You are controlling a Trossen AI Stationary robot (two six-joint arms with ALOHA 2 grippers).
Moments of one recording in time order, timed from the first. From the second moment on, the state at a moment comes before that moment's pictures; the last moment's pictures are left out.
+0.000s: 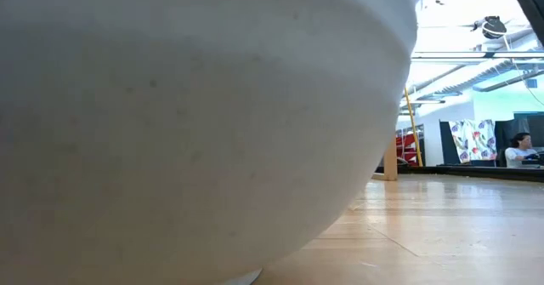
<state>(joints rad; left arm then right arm) 0.08 1.38 2.34 -1.57 -0.05 -0.08 -0.45 1.83 2.24 -1.58 -0.11 -0.21</state>
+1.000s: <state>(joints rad) -0.04 1.47 2.35 -1.57 0.01 -0.10 -0.44 1.39 2.24 -1.44 -0.11 -0.12</state>
